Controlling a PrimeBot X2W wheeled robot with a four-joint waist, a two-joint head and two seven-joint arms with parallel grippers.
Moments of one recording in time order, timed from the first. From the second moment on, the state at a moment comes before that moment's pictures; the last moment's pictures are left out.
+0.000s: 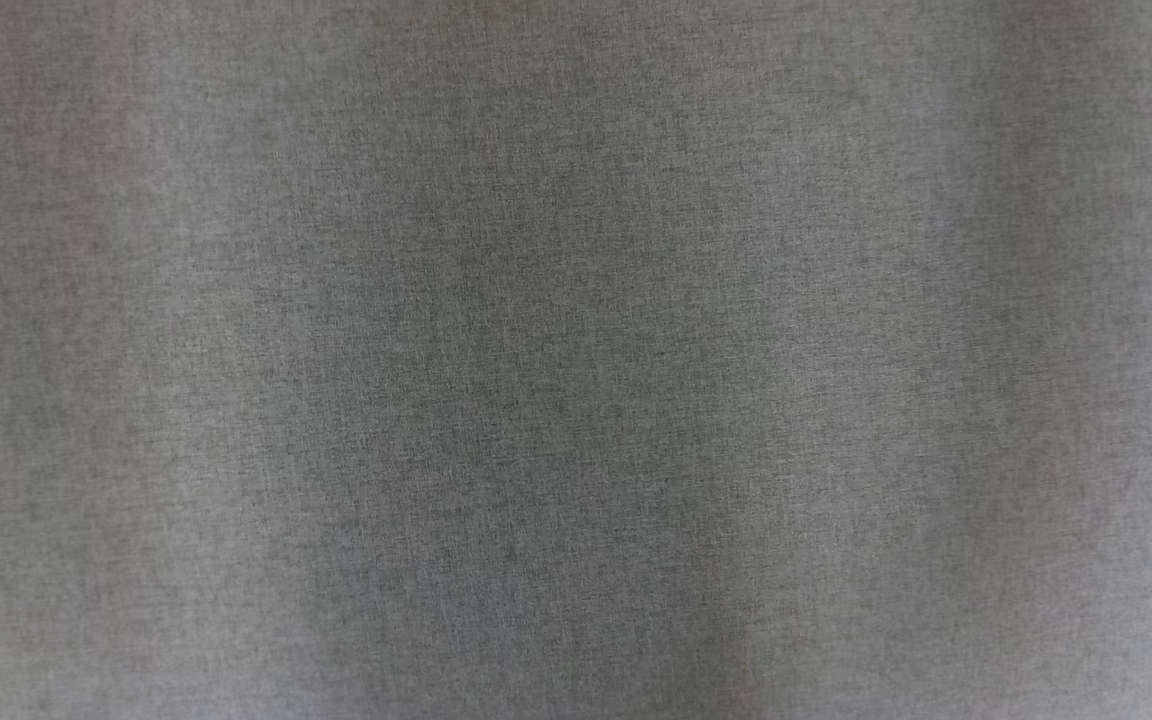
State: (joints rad) left arm -2.18 0.23 -0.46 0.92 -0.60 -0.13 -0.06; right arm -1.94 -0.40 0.40 0.87 0.71 0.13 -0.10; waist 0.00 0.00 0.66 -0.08
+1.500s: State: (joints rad) left arm -2.02 0.31 -0.72 0.92 -0.91 -0.13 -0.25; right arm -1.83 -0.44 0.70 0.88 0.83 0.13 -0.25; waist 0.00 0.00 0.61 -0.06
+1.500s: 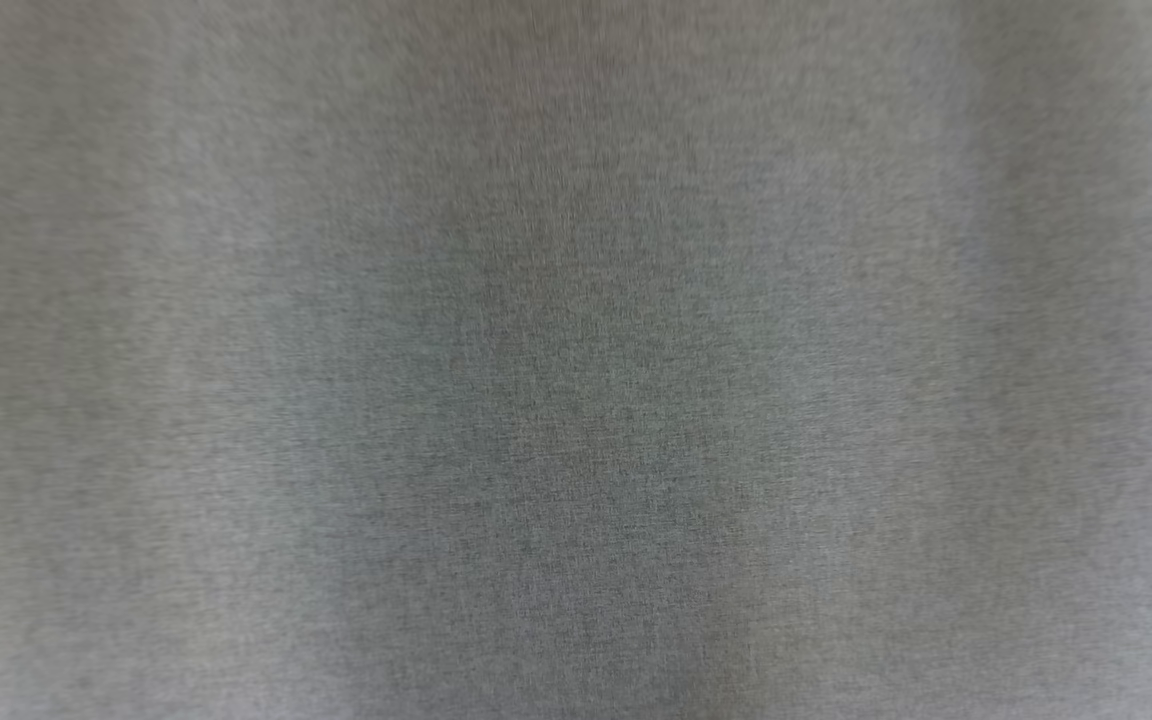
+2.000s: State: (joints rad) left arm -1.11 0.51 -0.59 0.31 -0.99 0.04 -0.26; right arm -1.07 -0.53 0.70 0.44 0.86 0.13 -0.26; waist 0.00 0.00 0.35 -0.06
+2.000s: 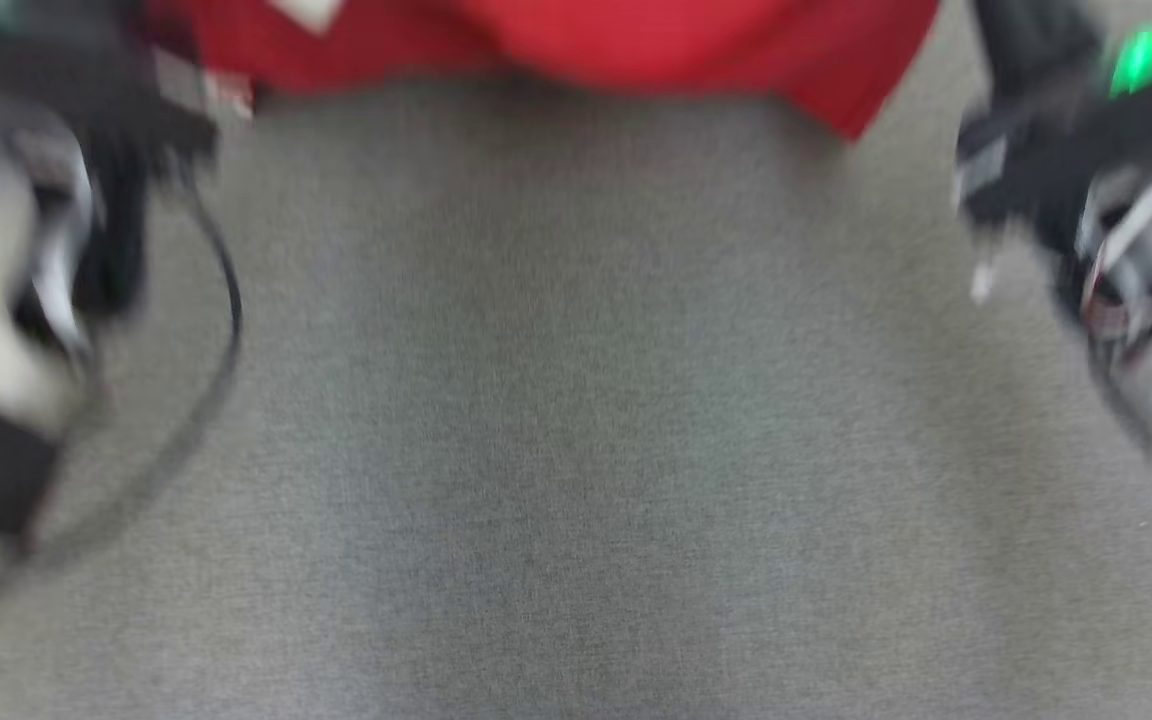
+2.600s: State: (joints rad) left arm -0.19 0.43 -0.39 -0.10 -0.98 0.19 -0.26; right arm -0.30 -0.54 0.50 0.19 0.80 0.13 -0.24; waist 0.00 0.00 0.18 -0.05
